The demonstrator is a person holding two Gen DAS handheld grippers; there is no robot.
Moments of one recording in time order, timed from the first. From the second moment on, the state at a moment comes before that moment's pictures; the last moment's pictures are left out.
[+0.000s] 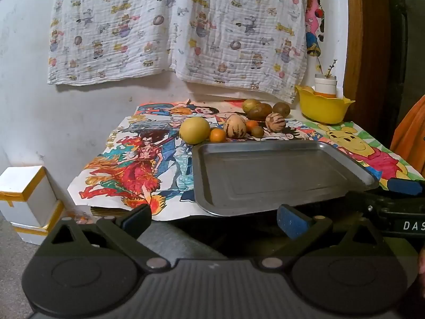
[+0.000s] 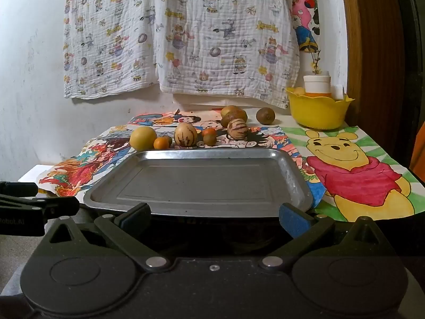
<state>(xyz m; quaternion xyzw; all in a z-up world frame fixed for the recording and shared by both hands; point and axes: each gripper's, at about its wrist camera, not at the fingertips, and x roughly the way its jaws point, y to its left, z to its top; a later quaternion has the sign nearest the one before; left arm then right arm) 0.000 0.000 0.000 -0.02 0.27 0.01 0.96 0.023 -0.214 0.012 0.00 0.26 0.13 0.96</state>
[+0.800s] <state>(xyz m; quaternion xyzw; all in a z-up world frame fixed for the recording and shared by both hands) 0.001 0.002 -0.001 -0.02 0.27 0.01 0.96 0.023 -0.214 0.013 0.00 0.26 0.13 0.96</state>
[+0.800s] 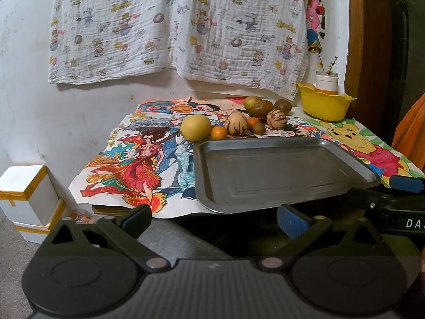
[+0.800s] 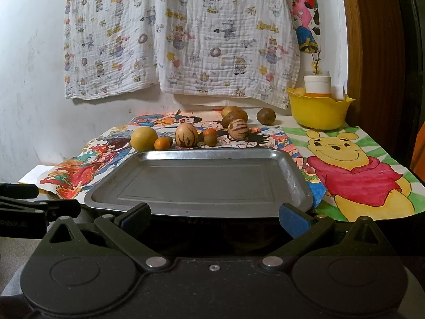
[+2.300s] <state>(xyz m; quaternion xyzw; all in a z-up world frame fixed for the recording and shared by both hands) 0.001 0.003 -0.002 0.00 0.28 0.01 0.96 0.021 -0.215 0.017 0.00 0.25 0.12 0.96</state>
